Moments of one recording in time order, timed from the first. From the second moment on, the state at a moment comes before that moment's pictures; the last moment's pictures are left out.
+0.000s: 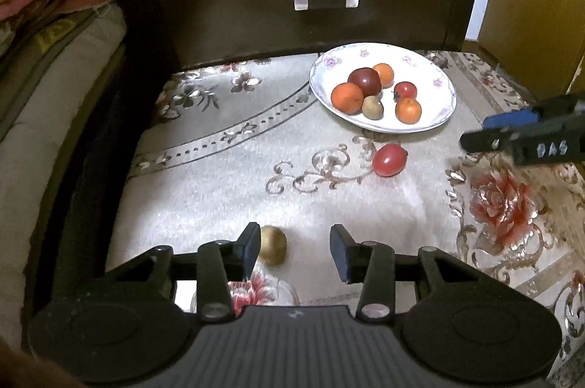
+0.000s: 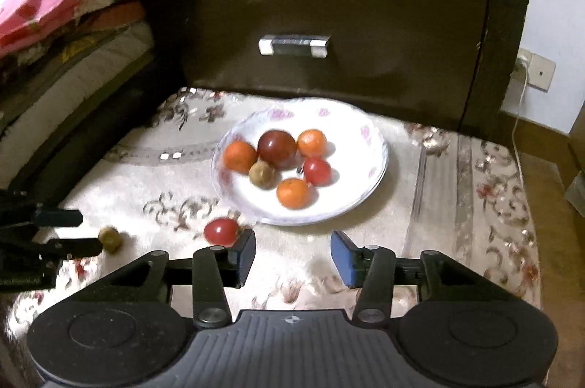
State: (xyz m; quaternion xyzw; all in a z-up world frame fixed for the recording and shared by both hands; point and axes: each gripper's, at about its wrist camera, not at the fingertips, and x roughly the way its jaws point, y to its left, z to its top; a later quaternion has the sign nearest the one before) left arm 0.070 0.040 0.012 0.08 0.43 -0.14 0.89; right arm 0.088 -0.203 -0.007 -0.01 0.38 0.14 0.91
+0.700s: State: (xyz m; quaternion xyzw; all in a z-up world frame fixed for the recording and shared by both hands) left arm 0.084 0.042 -0.027 0.06 0.44 -0.07 0.89; right arm 0.103 -0.152 -0.039 -0.04 0.39 0.21 0.90
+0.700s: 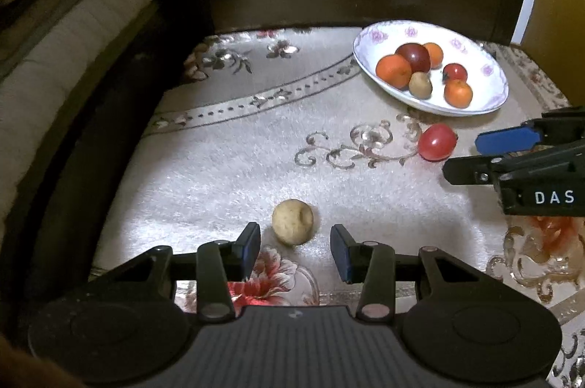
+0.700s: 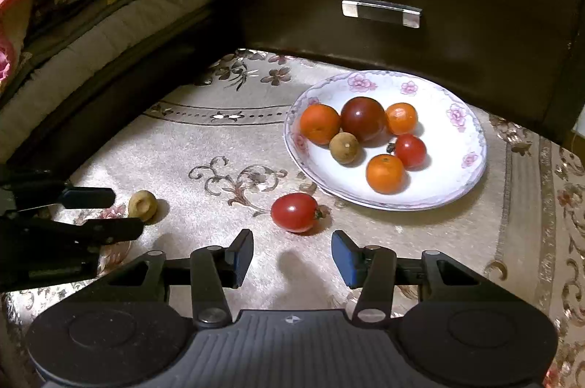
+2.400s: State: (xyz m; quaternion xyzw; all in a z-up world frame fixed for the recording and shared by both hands) left arm 0.082 0.019 -0.031 0.07 0.43 -0.13 0.89; right arm 0.063 -0.166 -0.049 -0.06 0.44 0.18 0.87
